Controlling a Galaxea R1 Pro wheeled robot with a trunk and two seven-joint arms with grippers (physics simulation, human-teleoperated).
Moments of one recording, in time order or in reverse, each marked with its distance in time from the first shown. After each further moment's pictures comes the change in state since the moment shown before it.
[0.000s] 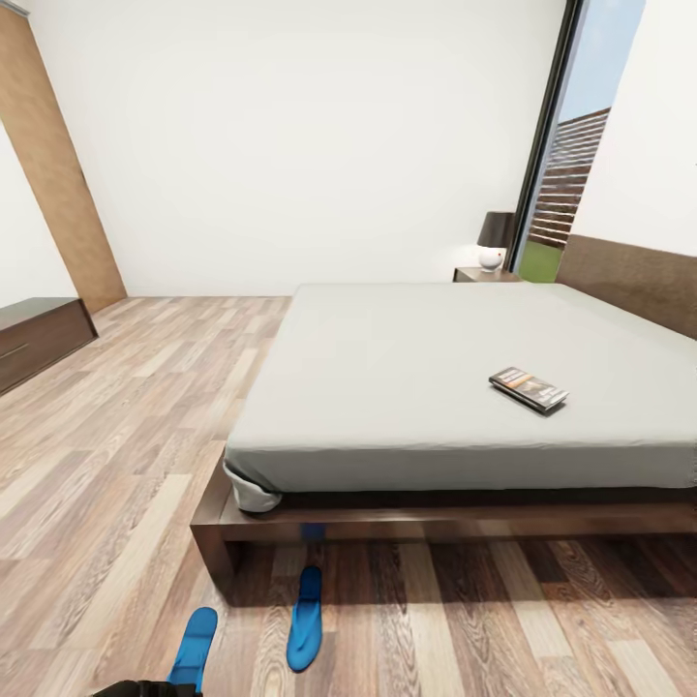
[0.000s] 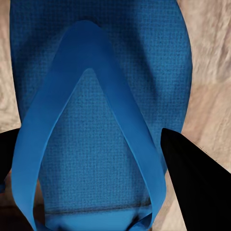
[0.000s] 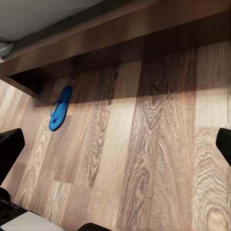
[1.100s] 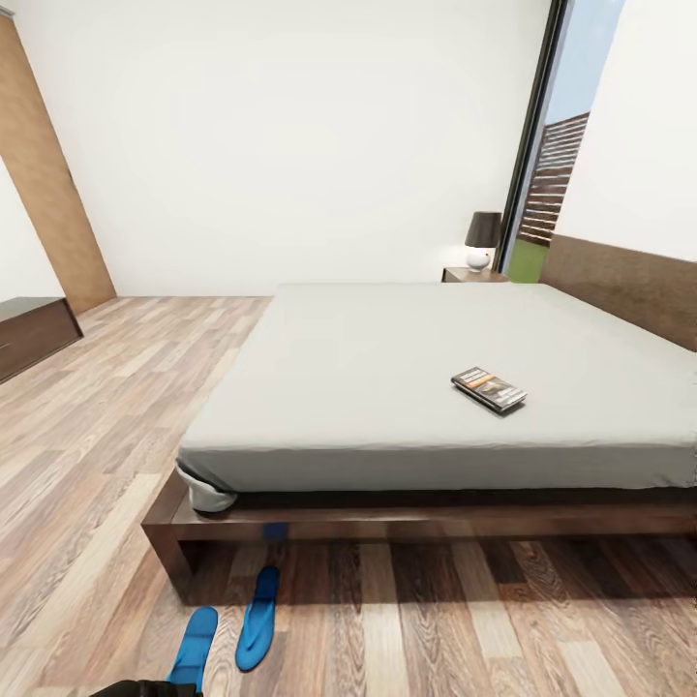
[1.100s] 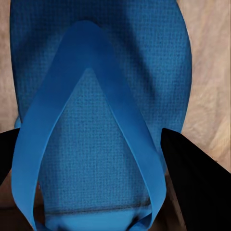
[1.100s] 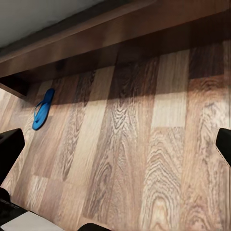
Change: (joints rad) left arm -0.001 0.000 -0.001 -0.001 -0.003 0.000 0.001; right arm 0.000 0.000 0.000 0.000 0.000 0.000 0.000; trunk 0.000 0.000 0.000
